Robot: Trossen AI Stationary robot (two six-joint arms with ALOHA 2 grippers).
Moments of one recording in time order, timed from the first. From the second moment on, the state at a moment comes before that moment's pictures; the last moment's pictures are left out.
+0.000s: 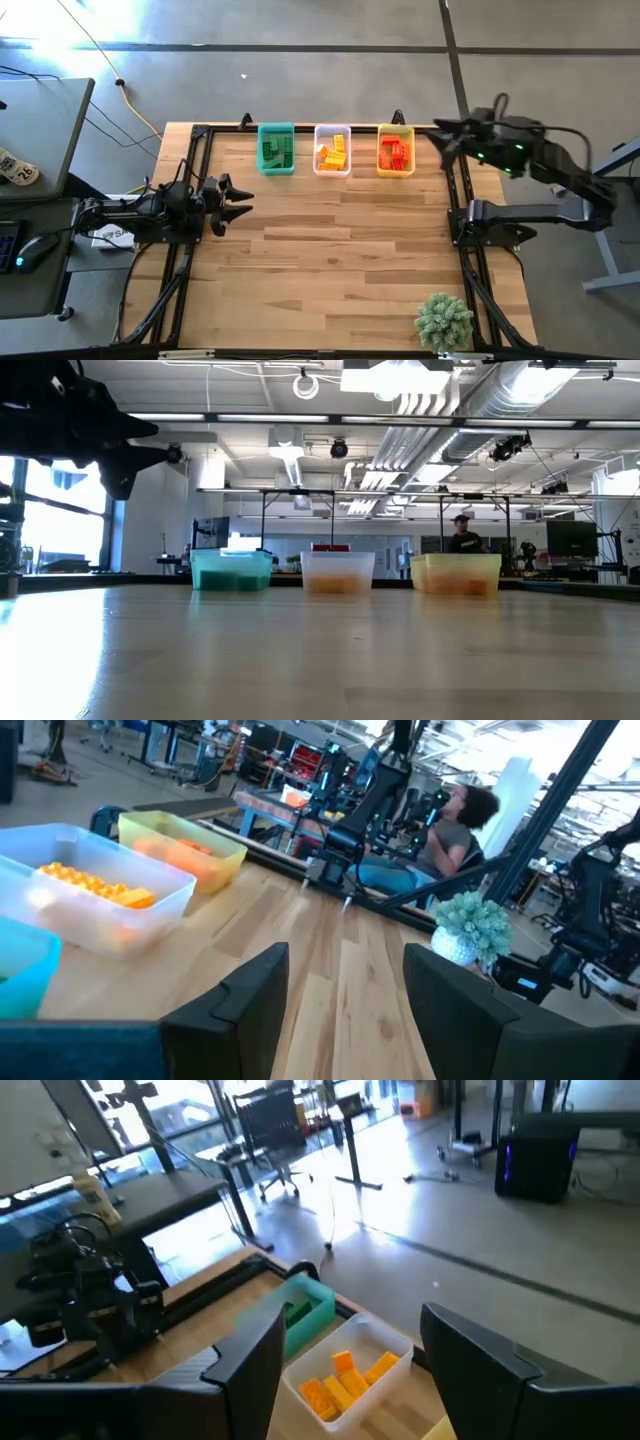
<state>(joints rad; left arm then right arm) 0.18 0.03 0.01 0.01 -0.02 -0.36 -0.27 0.69 1.14 -0.66 0.36 0.30</state>
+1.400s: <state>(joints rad) 0.18 0.05 0.01 0.01 -0.02 -0.21 -0.27 0.18 0.03 0.03 -0.10 0.32</state>
